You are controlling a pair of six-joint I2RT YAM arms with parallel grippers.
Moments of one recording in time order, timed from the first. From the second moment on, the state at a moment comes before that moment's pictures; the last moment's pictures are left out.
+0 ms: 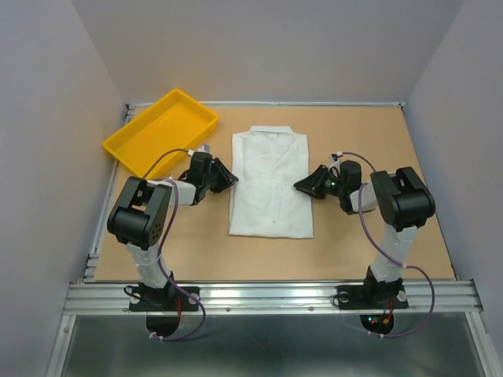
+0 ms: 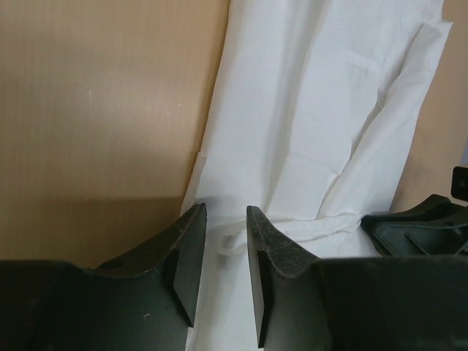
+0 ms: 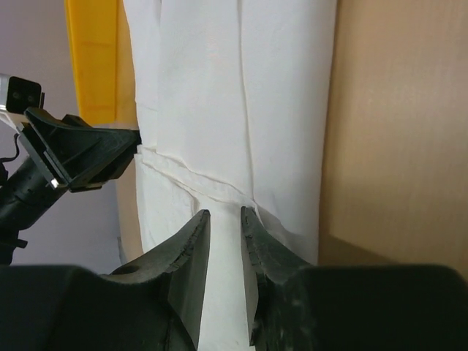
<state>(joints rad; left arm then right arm) -0.33 1.79 0.80 0.33 0.18 -0.89 0.17 1.95 0.68 0.80 -0.64 0.92</state>
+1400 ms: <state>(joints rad) -0.47 1.72 0.91 -0.07 -0.07 -0.63 0.22 1.69 0.75 0.19 -0.38 0.57</state>
